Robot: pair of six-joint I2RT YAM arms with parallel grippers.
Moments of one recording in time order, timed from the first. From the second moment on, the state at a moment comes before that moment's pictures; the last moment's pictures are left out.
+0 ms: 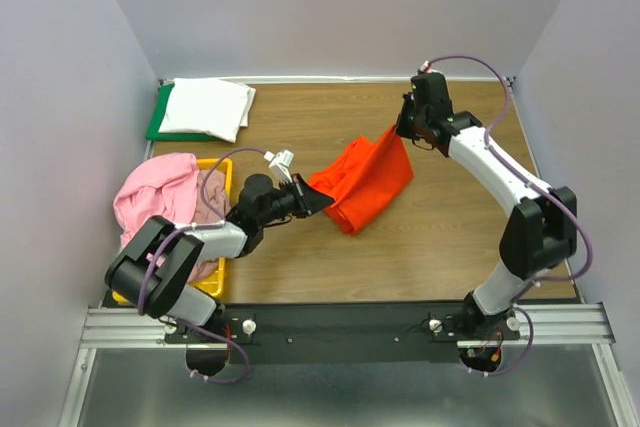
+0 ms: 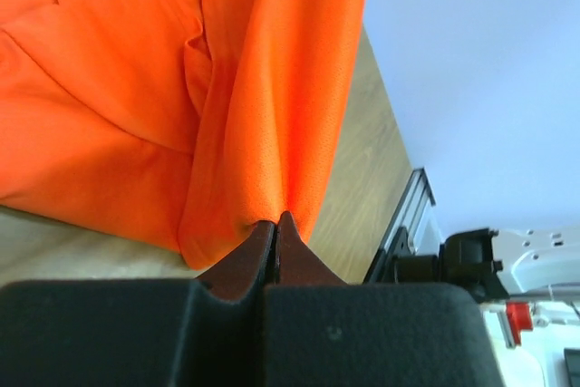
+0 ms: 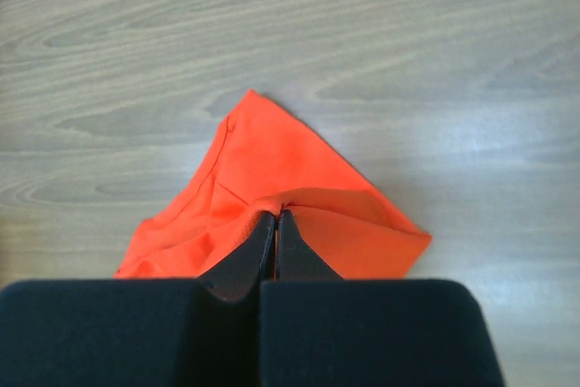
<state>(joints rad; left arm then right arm) -0.56 1.45 0.43 0.81 0.43 -0.89 0.36 1.64 1.39 -0.43 0.14 0.47</state>
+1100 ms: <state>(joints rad) -0.28 1.51 0.46 0.65 0.35 -0.74 0.40 1.81 1.26 -0.13 -0.24 0.27</state>
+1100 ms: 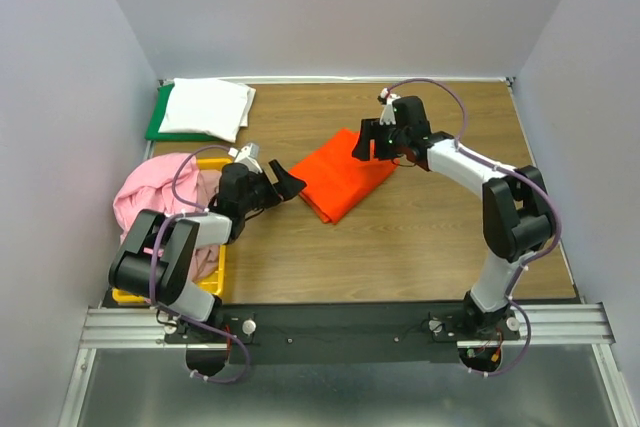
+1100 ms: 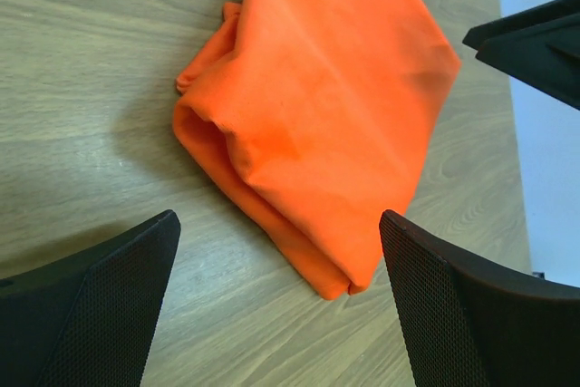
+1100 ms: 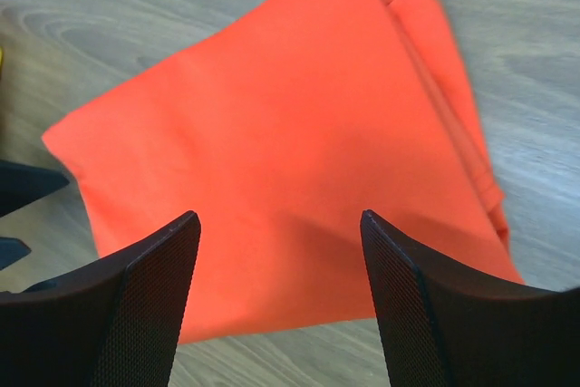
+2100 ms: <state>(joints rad) -0.46 1.76 0.64 0.68 0.32 -0.75 0.40 1.83 1.00 0.07 -0.32 0.36</state>
